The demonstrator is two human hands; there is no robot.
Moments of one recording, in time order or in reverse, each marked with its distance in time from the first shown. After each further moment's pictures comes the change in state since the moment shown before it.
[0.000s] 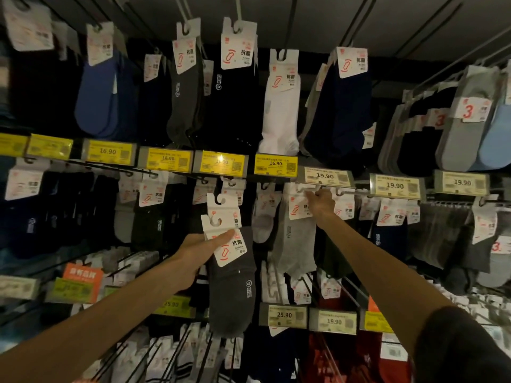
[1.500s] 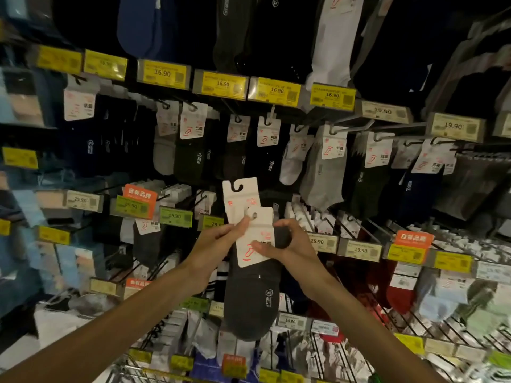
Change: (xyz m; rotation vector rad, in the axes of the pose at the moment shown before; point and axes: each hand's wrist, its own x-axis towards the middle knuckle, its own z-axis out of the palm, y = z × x) left_hand -0.098 -0.089 -0.064 -0.024 -0.154 0.011; right_hand -0.320 0.019 0.023 0.273 -0.601 0.149
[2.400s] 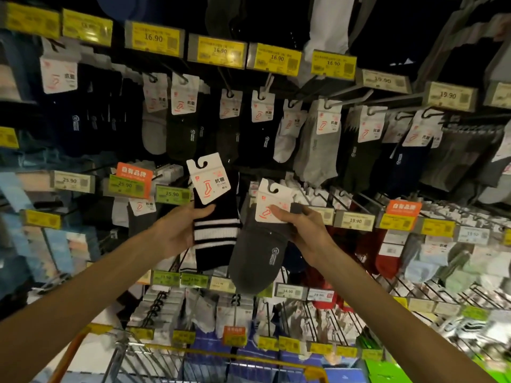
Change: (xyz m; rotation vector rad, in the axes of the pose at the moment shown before) left_hand 0.023 -0.015 -0.073 -0.248 -0.077 -0.264; right_hand 0.009 0.016 -0.008 0.367 0.181 0.218
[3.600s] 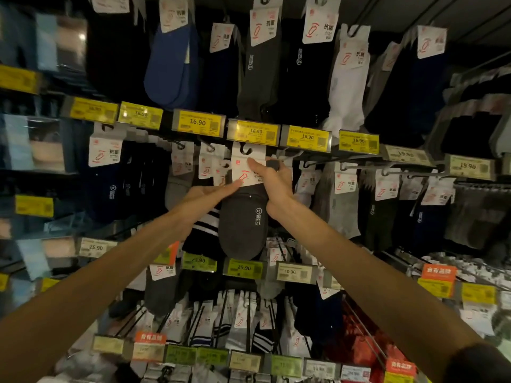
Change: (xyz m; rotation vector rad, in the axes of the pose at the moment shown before) left_hand 0.016 0.149 -0.007 0.478 0.116 0.359; right_hand 0.086 -0.112 0.187 0.066 -0.046 -0.347
